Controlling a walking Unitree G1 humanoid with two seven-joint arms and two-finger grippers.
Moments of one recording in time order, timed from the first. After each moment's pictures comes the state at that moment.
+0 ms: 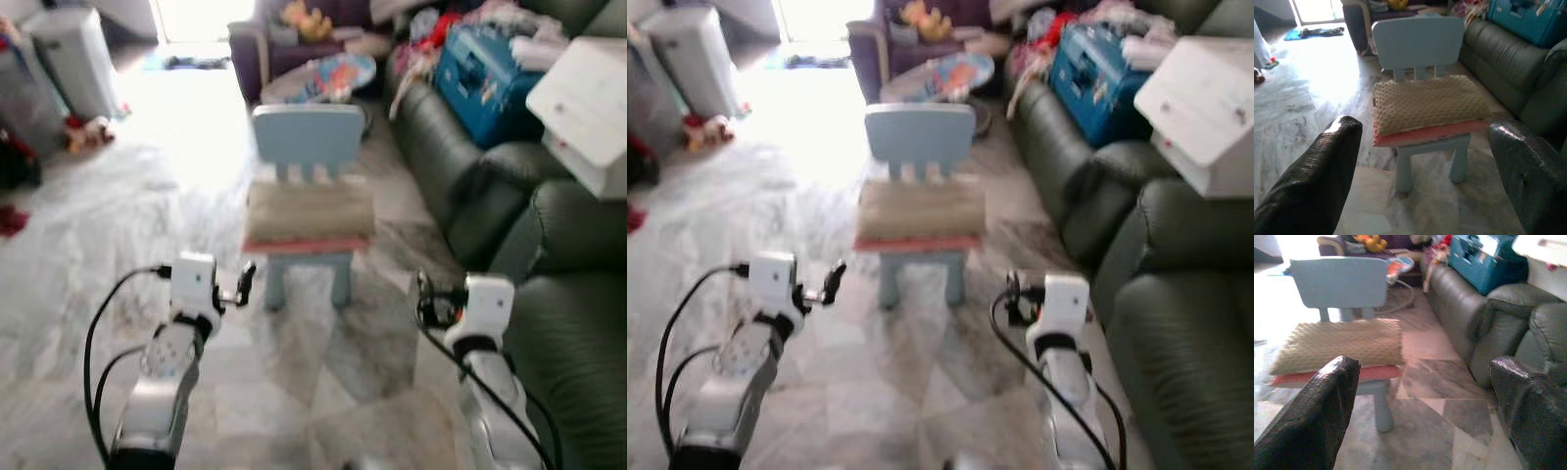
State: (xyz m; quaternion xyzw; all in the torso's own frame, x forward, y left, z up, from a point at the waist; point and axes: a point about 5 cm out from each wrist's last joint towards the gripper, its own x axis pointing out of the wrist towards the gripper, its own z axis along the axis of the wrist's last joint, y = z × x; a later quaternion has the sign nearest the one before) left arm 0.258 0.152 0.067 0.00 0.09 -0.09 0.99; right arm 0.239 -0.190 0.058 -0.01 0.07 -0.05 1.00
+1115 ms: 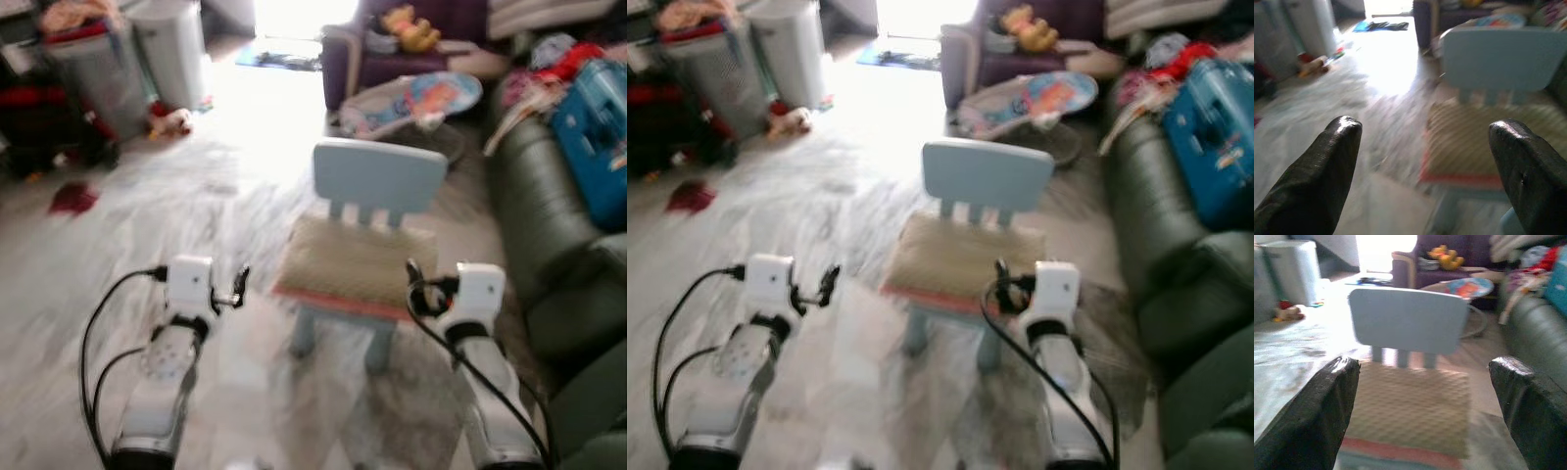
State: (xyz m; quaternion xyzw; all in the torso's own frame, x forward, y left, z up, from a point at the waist) left arm 0.261 0.150 0.069 0.01 0.09 -0.08 0.99; right arm 0.253 -0.183 0.068 -0.01 0.05 -0.02 1.00
